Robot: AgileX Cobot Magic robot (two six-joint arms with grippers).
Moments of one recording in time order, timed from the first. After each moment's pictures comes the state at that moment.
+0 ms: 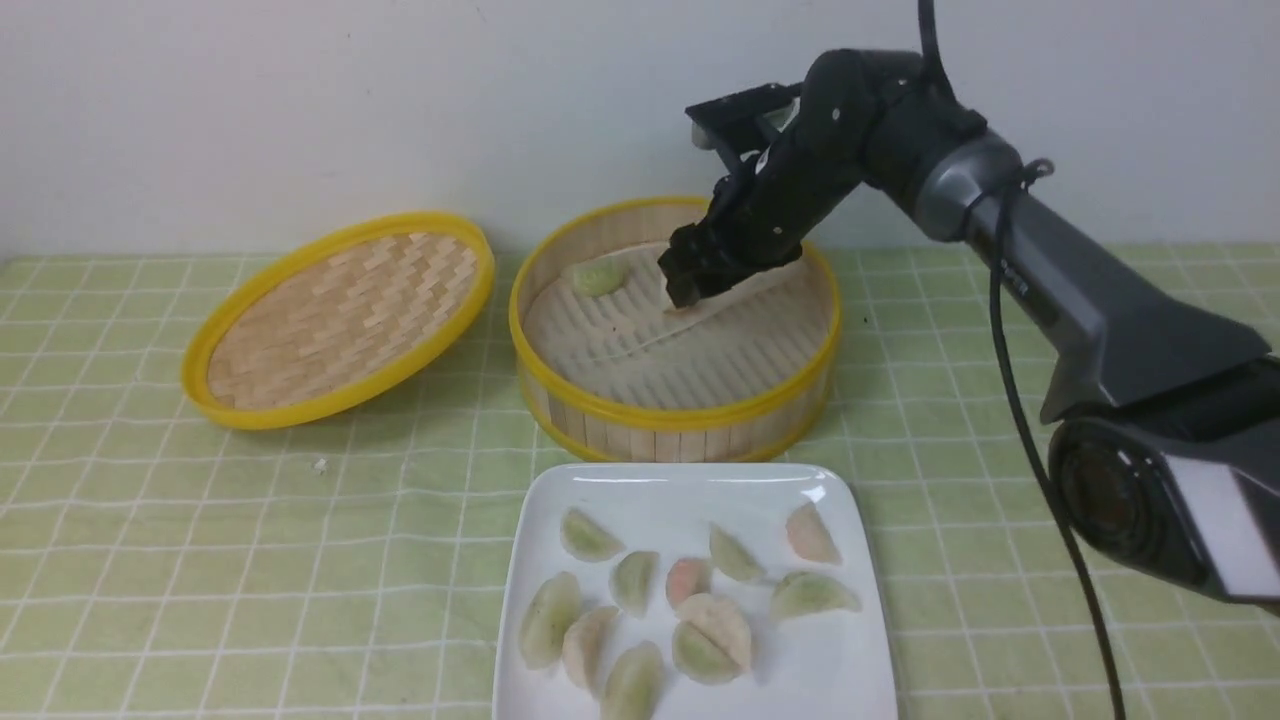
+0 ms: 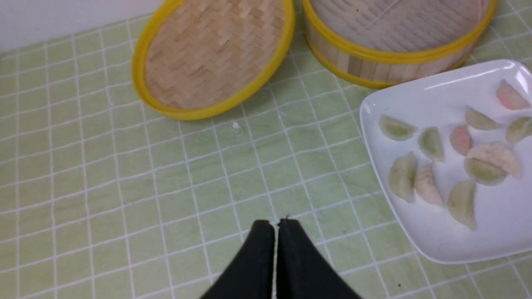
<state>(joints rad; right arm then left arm) 0.39 2.63 -2.61 0.27 1.18 -0.26 -0.52 0.76 -1.18 0.27 1.28 -0.24</state>
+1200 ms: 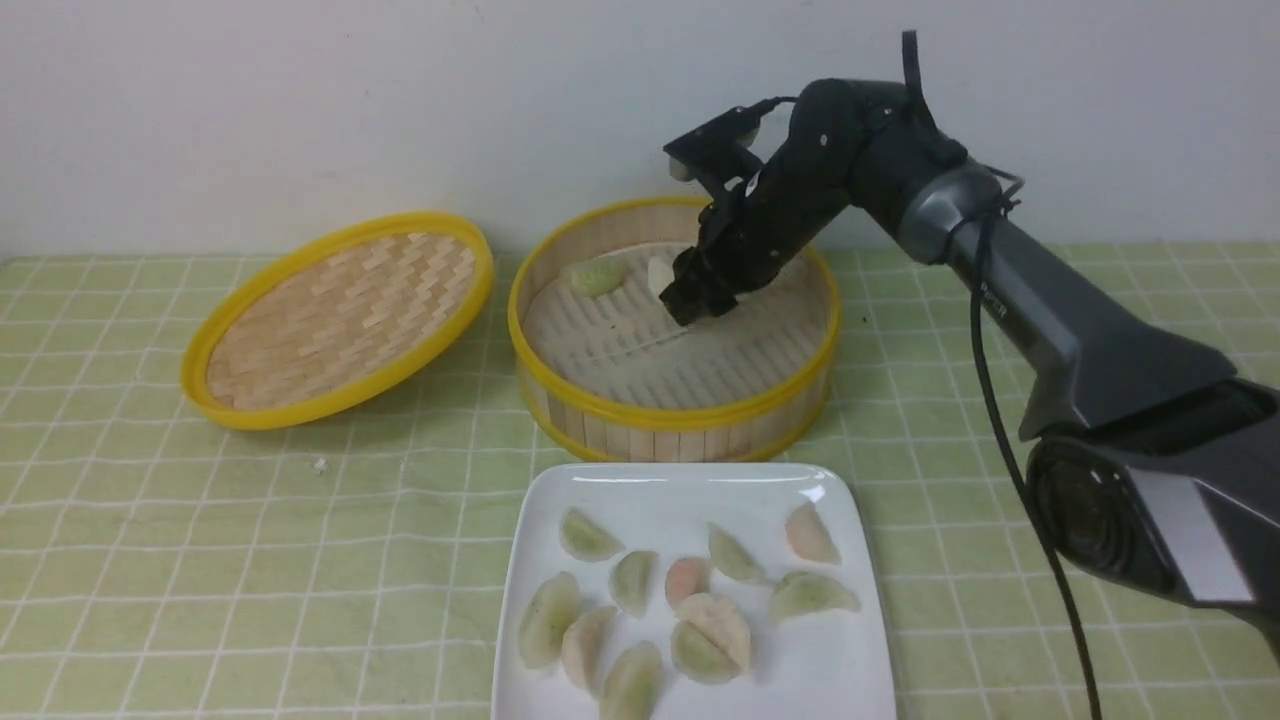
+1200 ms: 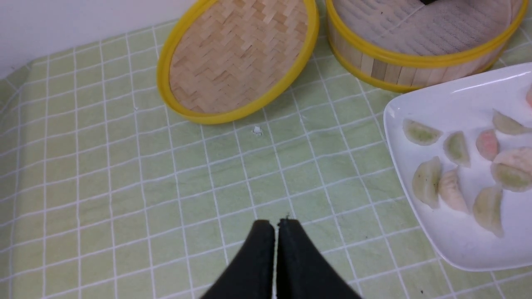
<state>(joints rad) 0.39 2.69 -2.72 0.31 1.25 -0.41 -0.52 0.76 -1.18 0.31 1.28 -0.24</state>
